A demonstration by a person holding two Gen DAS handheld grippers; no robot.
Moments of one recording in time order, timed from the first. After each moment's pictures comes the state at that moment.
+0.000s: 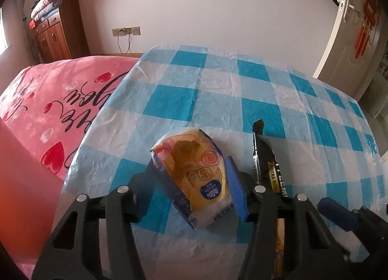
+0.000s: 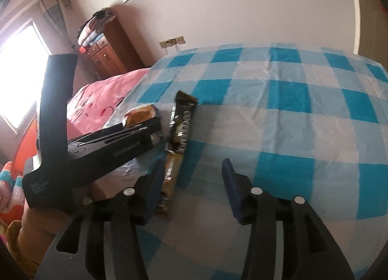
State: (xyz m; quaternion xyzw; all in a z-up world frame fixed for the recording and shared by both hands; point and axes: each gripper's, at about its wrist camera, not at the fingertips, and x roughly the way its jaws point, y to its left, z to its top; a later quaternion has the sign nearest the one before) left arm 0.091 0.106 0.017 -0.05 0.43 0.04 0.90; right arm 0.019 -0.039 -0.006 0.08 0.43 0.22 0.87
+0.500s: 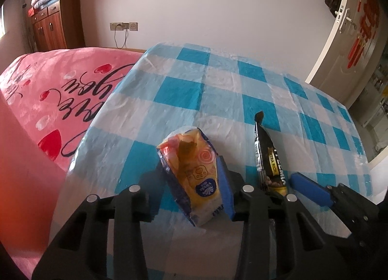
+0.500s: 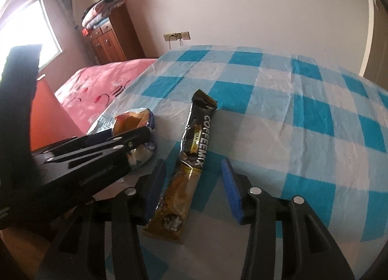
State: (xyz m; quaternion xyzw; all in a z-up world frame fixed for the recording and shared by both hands) left arm 0.068 0.126 0.018 -0.09 0.43 0.01 0.90; right arm 0.033 0.001 -0.010 0.01 0.42 0.21 0.88
